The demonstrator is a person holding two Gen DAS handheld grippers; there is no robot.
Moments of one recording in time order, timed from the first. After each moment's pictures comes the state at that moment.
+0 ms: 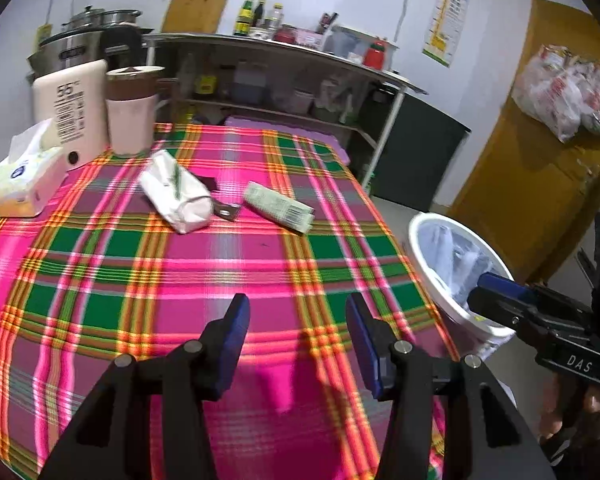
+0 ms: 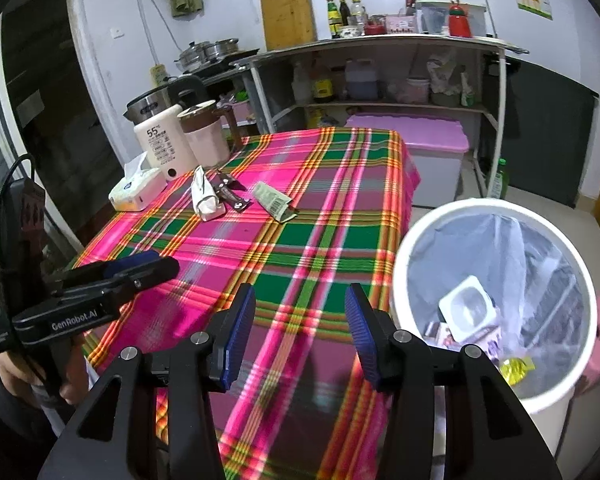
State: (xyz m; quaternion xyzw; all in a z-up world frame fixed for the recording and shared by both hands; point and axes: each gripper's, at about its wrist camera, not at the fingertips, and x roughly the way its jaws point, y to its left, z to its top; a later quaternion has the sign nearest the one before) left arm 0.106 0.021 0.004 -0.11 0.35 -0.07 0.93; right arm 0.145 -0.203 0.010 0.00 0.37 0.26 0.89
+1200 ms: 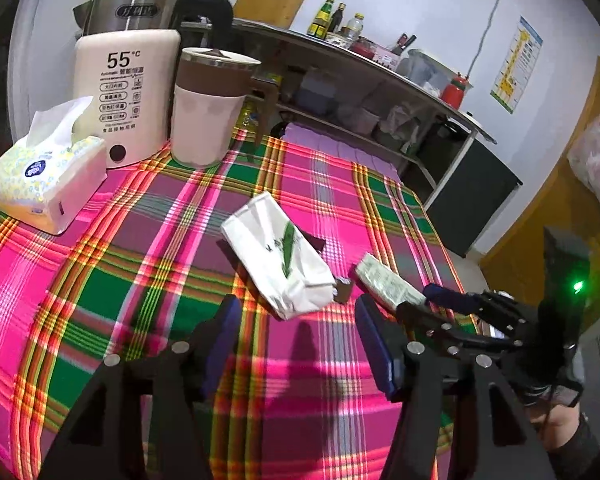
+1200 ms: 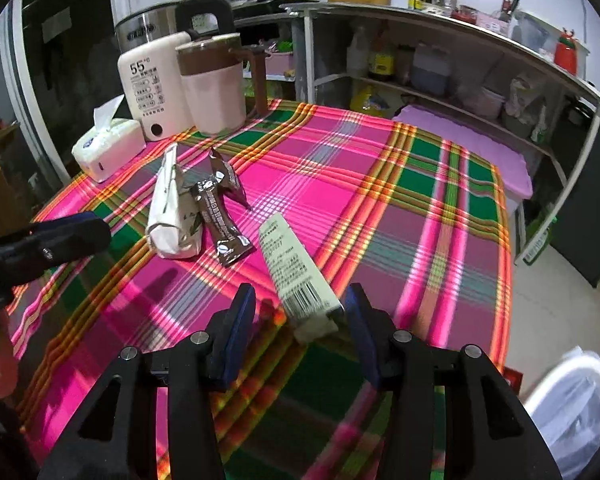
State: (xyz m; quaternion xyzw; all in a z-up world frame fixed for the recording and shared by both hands) left arm 0.187 0.111 -0.009 -0.18 0.36 0.01 0.92; right arm 0.290 -0.069 -0.042 -0.13 0.40 0.31 0.85
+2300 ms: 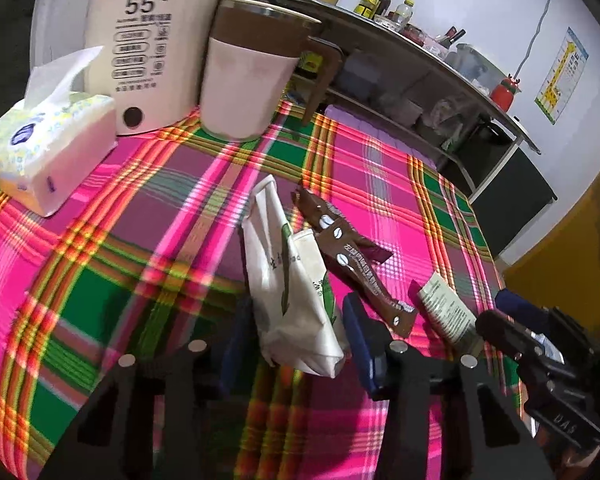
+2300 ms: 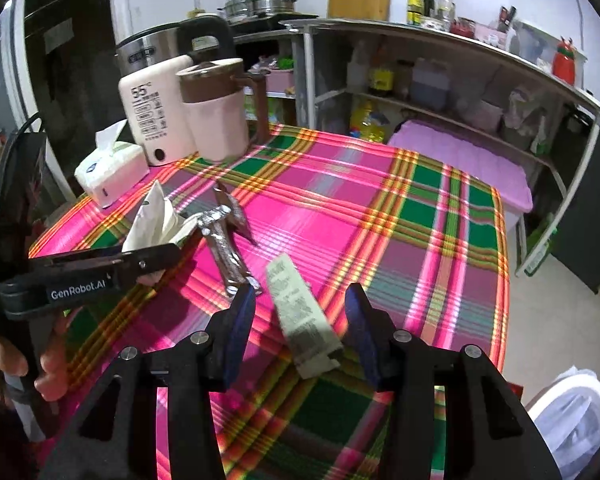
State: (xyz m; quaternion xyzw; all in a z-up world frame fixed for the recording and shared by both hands) left arm 0.217 0.133 -0.041 -0.21 0.39 0.06 0.89; right arm 0.286 -0.060 -0.017 -0.12 0.37 0.32 0.86
